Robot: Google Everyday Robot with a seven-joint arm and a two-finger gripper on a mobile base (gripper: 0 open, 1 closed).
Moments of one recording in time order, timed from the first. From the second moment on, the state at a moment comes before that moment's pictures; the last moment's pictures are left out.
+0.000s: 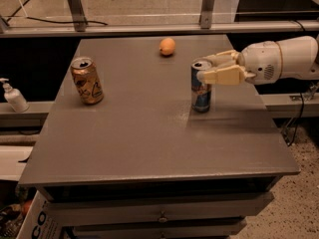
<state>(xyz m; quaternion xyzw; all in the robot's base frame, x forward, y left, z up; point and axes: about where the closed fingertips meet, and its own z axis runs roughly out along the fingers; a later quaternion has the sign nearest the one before) 0.557 -0.124 0.923 -0.62 -0.49 -0.44 0.42</state>
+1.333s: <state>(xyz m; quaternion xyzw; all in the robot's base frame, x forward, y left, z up) 0.546 -0.150 0.922 -0.62 -0.48 -0.46 0.42</state>
